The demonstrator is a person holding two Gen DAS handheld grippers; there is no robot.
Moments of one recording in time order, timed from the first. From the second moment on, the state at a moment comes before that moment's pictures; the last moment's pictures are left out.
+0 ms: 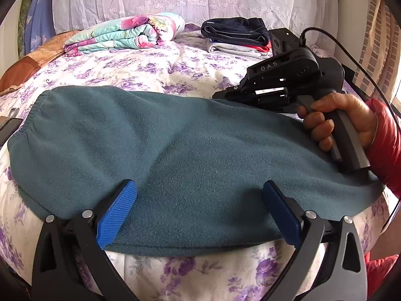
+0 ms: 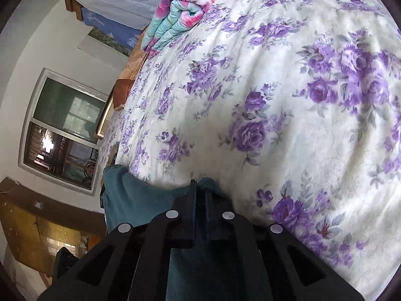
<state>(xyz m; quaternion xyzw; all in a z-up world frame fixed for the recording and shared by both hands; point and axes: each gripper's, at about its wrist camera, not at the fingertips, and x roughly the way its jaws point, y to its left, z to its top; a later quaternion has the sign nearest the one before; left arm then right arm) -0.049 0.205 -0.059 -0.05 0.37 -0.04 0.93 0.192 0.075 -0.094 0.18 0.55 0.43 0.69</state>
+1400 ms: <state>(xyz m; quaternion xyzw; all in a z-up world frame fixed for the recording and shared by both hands) -0.006 0.303 -0.039 -0.06 0.40 0.19 0.90 0.076 -0.022 -0.042 0.15 0.46 0.40 0.78</state>
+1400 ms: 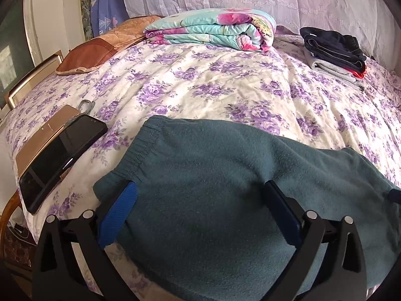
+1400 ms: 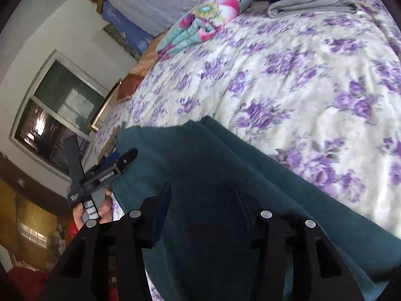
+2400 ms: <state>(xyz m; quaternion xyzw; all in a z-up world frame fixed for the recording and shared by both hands) -0.002 0.199 -0.036 -0.01 0.40 0.09 0.91 -0.045 -0.272 -0.012 0.26 0.31 0.17 0.90</state>
